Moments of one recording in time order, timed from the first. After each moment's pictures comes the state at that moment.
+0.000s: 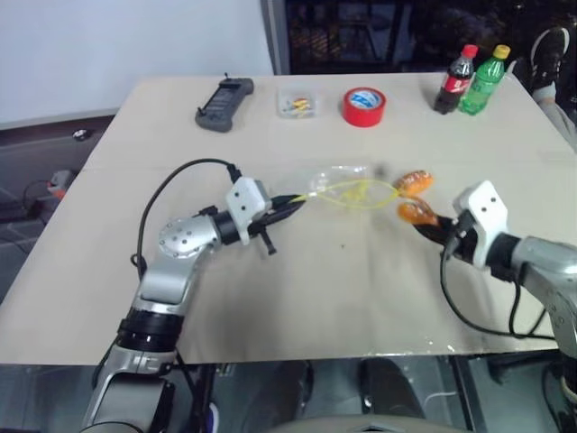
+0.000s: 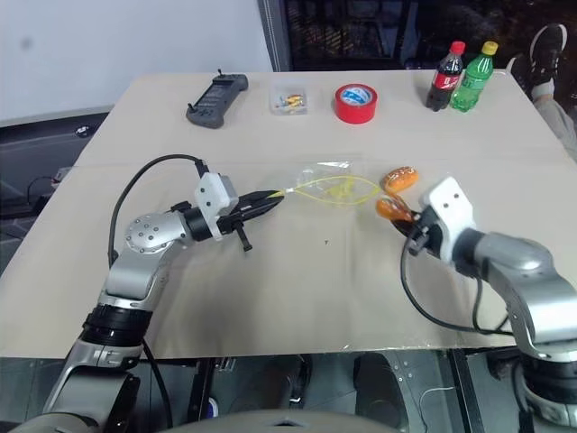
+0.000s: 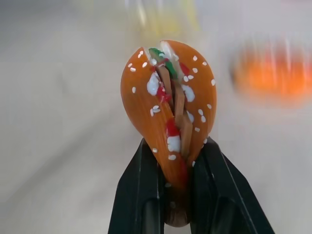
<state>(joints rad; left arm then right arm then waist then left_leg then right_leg) -0.40 0.52 -0.06 -0.02 -0.22 0.04 -0.90 -0.25 -0.61 -0.14 -0.55 0.36 0.92 0.68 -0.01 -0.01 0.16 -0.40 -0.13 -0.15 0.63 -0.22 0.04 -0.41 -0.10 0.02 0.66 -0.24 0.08</state>
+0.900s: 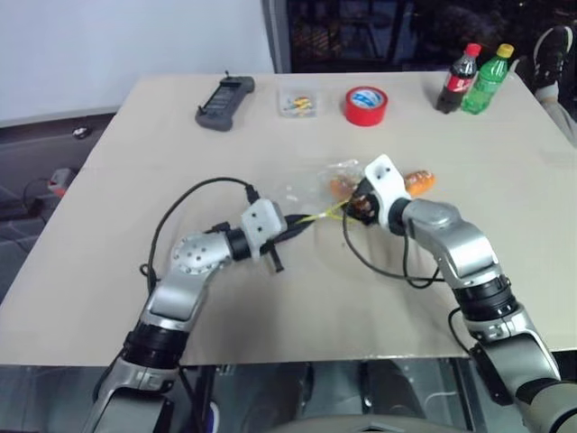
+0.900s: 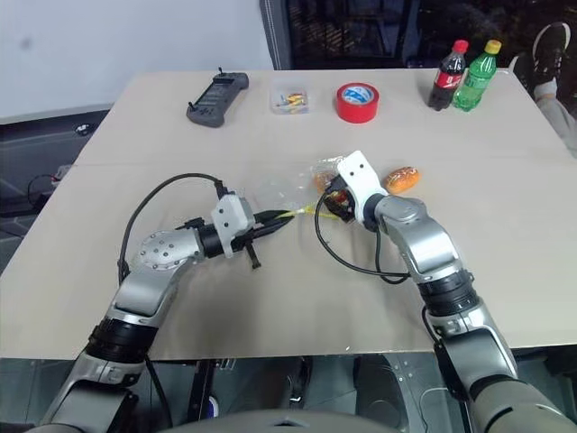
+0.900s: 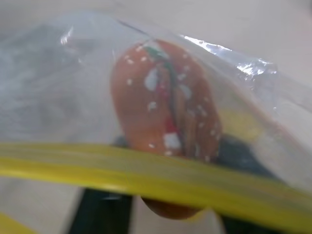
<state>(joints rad) -0.33 0.51 -0.13 -0.08 -0.15 0.04 -0.85 -0.63 -0.32 0.24 -0.07 0.16 0.79 0.44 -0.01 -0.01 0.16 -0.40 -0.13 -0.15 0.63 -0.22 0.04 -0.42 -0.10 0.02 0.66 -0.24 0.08</state>
